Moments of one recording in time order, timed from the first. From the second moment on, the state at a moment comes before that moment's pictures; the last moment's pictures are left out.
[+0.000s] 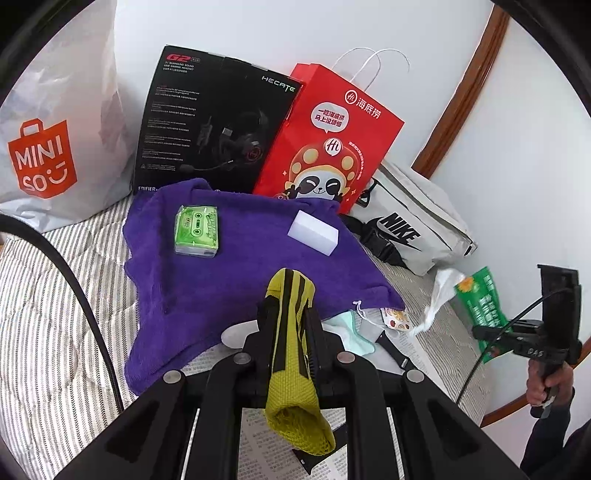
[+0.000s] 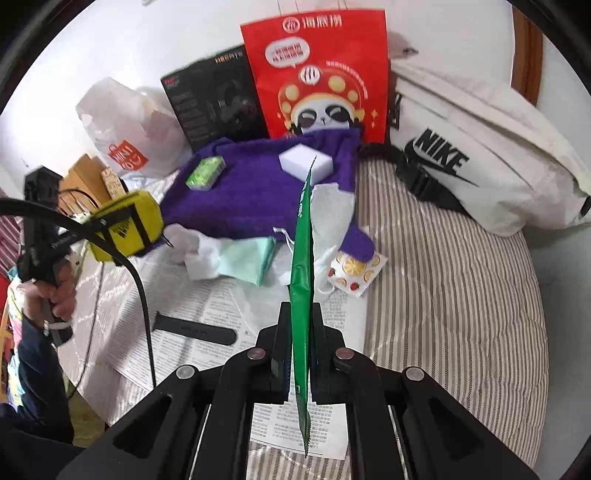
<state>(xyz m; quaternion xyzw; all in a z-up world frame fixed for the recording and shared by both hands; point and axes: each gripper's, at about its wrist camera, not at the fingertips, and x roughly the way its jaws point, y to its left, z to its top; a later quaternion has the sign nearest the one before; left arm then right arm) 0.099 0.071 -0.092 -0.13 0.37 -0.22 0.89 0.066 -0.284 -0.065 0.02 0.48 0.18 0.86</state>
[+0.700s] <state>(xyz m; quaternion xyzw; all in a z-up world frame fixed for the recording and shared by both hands) 0.098 0.070 -0.093 -0.14 0.37 -0.22 0.89 0.068 -0.297 -0.141 0.04 0.56 0.15 0.81</state>
